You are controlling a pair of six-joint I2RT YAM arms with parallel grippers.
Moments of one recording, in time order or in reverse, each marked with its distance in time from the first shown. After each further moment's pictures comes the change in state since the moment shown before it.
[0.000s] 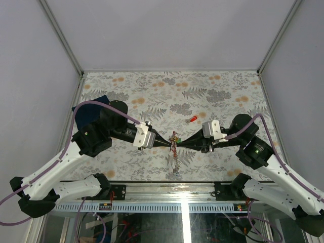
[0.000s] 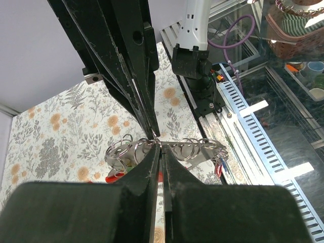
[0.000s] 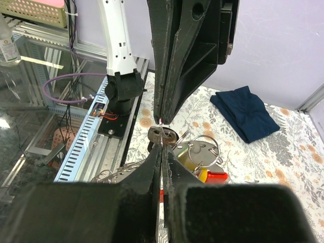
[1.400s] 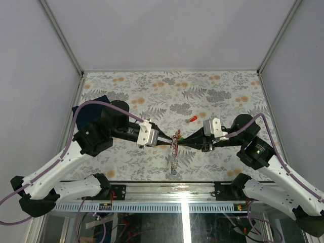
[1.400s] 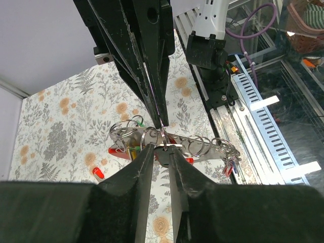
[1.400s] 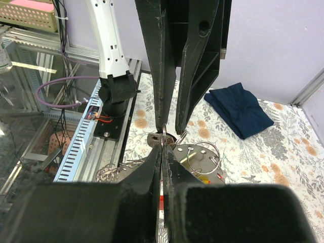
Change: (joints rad) left arm 0.000 0.009 0.000 -0.004 -0.084 -0.001; right arm 0.000 -0.009 0.006 0.000 0.046 0.030
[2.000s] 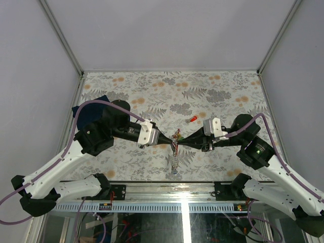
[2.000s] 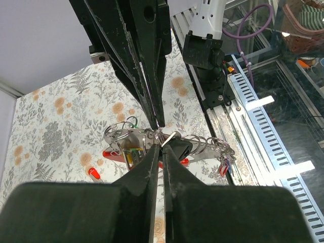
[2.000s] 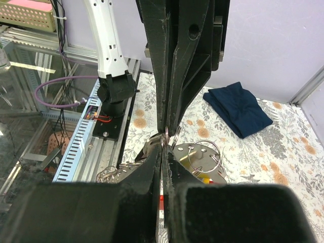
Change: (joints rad) left arm 0.000 0.010 0.000 -0.001 0.012 0.000; right arm 0.000 0.001 0.000 0.000 0.003 0.000
